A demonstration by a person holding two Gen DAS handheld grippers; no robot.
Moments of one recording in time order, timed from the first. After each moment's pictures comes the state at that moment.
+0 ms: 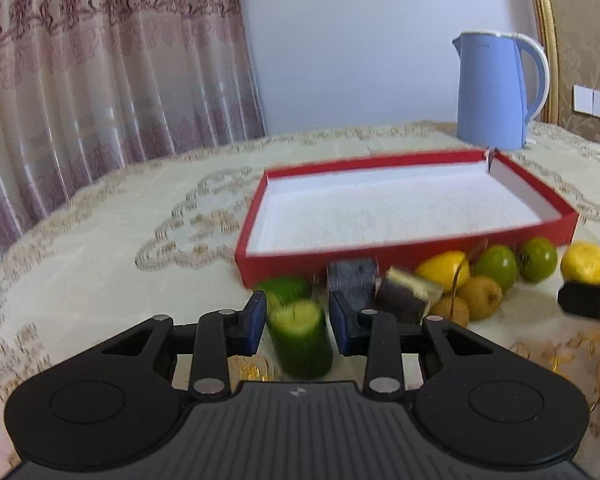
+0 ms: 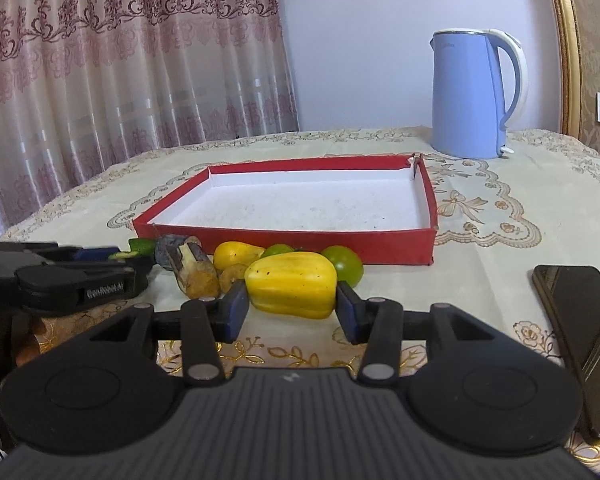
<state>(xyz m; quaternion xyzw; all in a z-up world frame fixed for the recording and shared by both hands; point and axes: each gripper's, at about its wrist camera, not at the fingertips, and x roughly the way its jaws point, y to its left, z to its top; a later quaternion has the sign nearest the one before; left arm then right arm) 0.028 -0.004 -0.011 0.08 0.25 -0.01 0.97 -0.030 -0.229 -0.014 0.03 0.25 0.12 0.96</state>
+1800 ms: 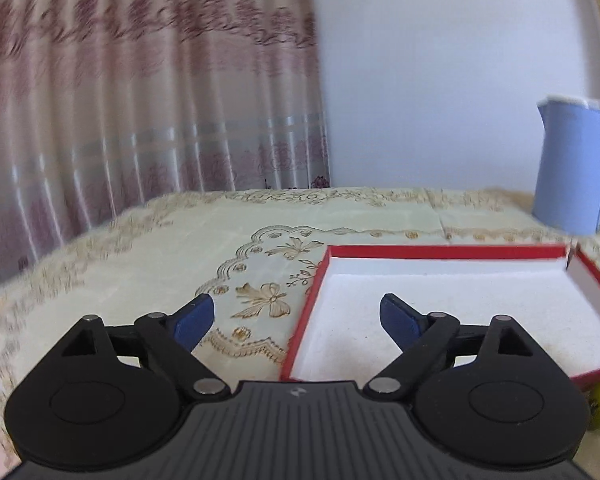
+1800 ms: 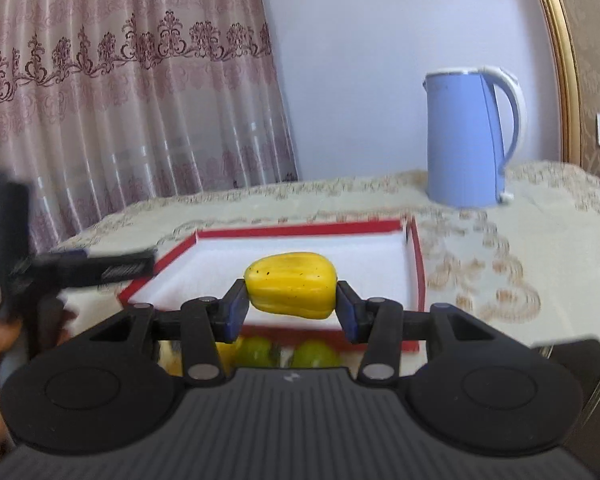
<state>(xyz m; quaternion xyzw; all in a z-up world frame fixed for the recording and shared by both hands) 0.087 0.013 0.014 0.01 0.19 0.09 0.98 0.019 -0.244 0.023 0.04 0.19 0.12 0.97</state>
